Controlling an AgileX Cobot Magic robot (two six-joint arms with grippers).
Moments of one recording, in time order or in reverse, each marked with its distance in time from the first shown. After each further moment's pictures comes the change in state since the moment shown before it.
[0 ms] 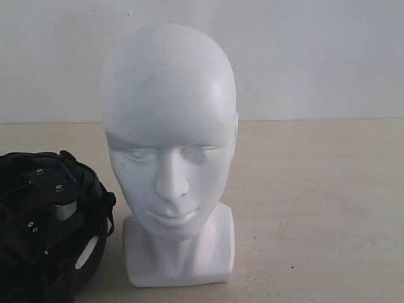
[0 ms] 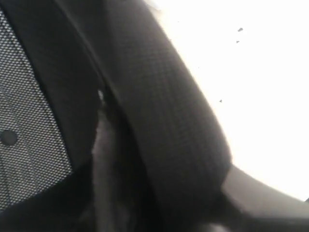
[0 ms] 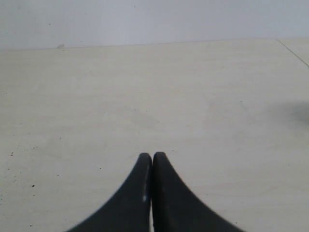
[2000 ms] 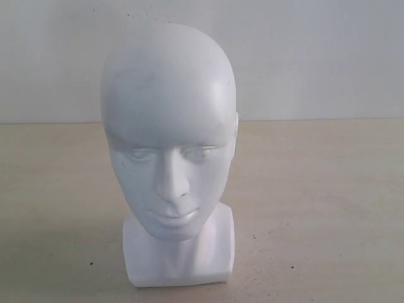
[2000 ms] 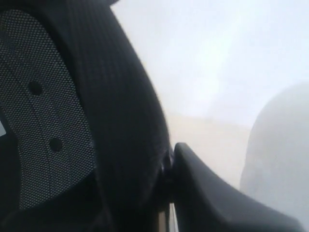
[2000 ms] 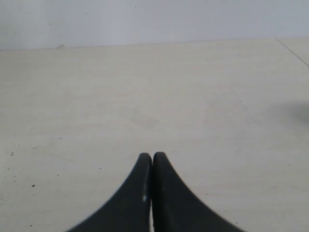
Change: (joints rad) left arm 0.000 -0.783 0.010 0.893 -0.247 -1.376; right arm 0.000 0.000 0.000 0.000 0.000 0.000
